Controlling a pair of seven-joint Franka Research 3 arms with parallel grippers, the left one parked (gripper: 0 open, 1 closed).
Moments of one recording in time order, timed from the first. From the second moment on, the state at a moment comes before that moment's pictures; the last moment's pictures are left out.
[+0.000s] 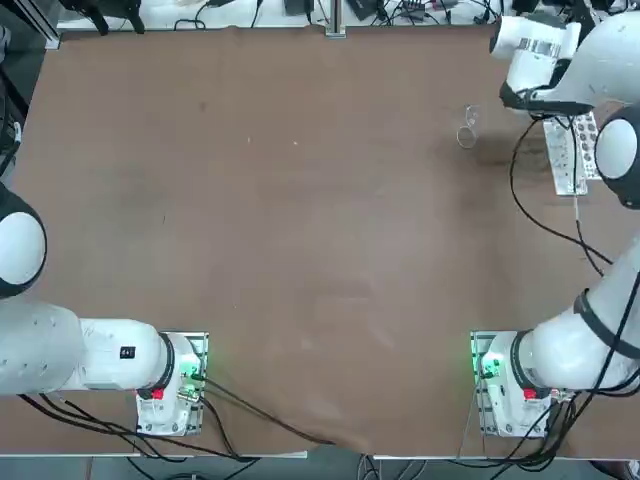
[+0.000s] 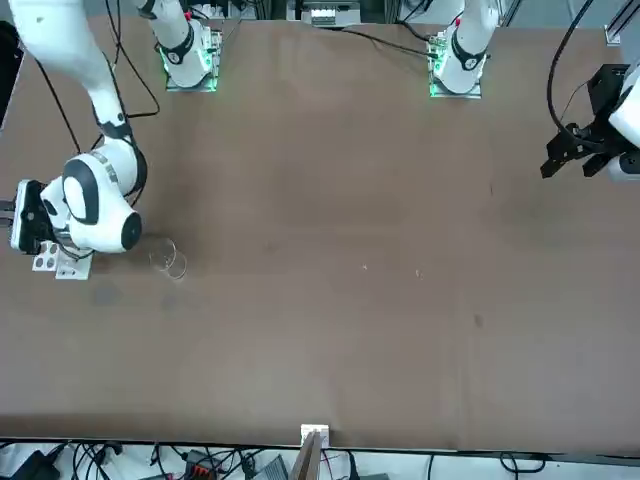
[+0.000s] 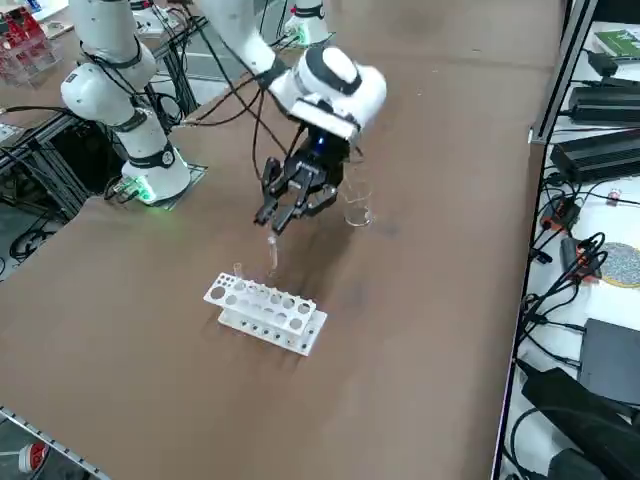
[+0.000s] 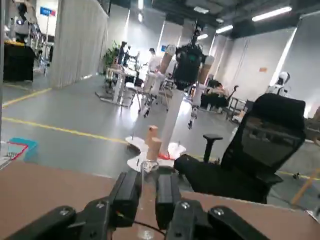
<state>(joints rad) 0.08 0.44 0.00 -1.81 -1.28 1.51 2.05</state>
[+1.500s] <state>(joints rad) 0.33 0.48 0.01 -1.51 -0.62 1.44 1.90</state>
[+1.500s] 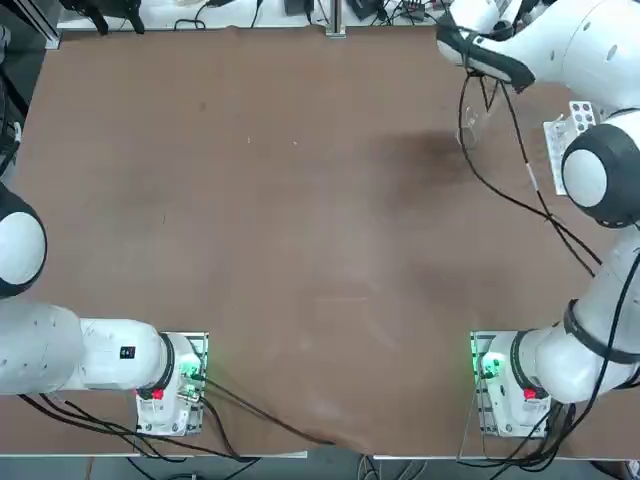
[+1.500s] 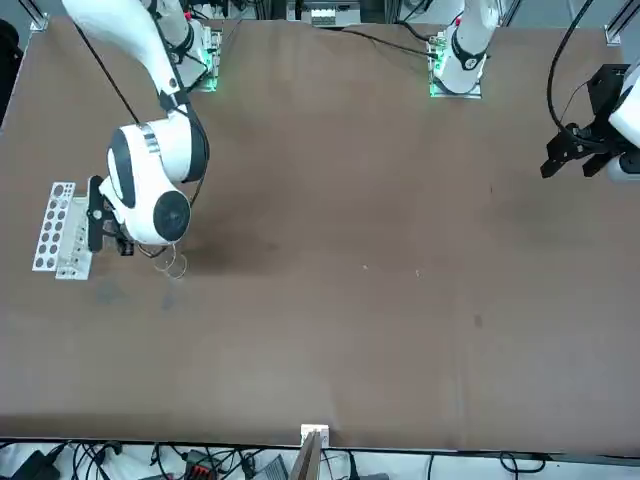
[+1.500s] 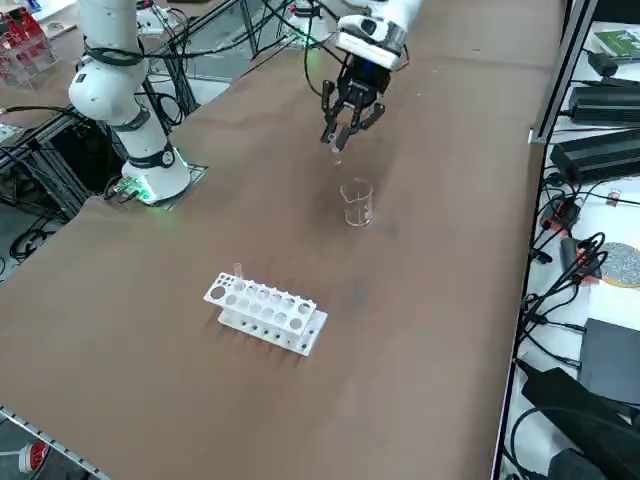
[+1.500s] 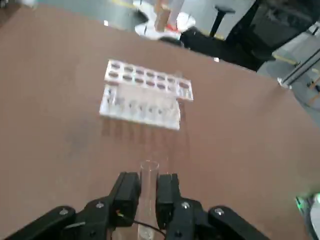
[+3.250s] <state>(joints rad) 0.19 0.56 0.00 -1.46 0.02 1.72 1.53</state>
